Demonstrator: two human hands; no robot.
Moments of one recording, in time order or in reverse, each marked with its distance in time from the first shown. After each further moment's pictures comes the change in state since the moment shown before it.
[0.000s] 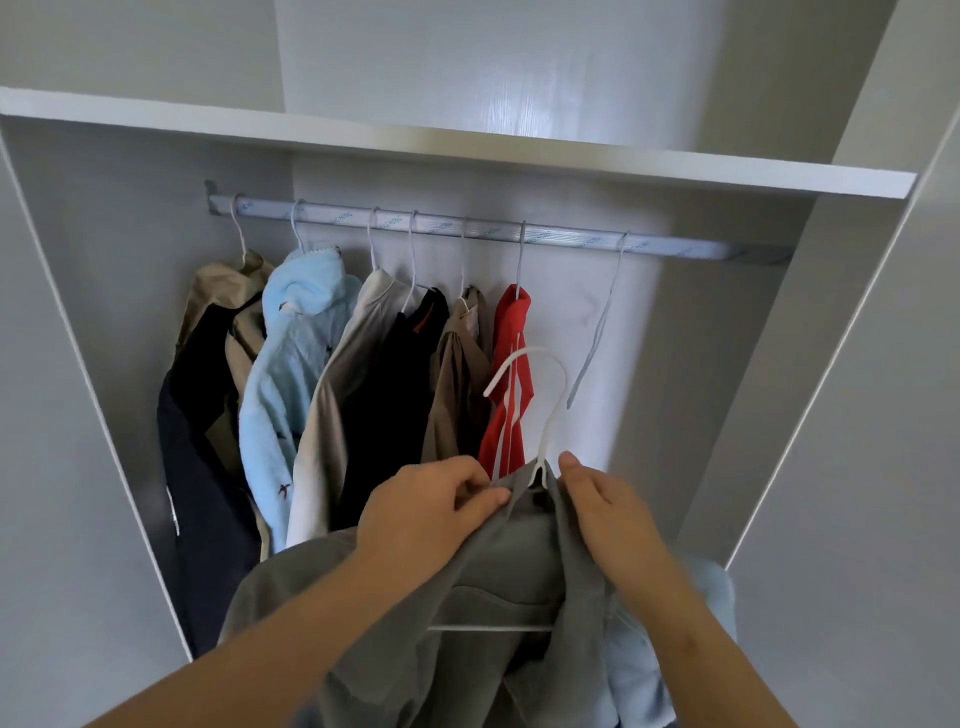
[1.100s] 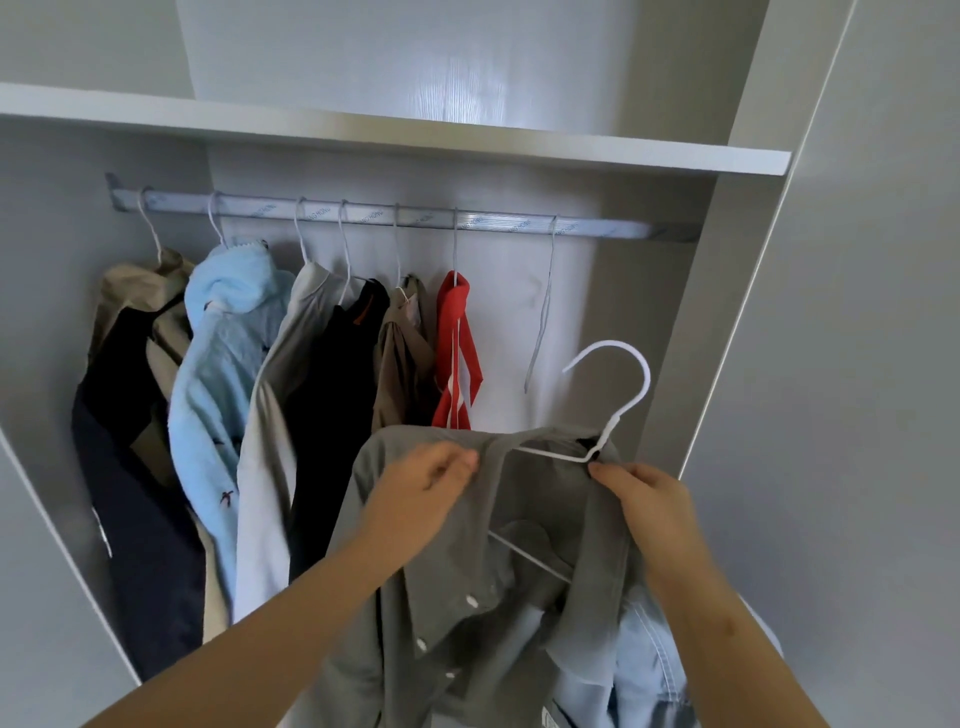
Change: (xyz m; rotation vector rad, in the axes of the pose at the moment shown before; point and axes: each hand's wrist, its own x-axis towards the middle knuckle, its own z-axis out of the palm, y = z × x) left_hand 0.010 0.019 0.039 -0.435 -0.090 -0.060; right_hand -0.022 0.034 -0.055 0.275 0.288 0.342
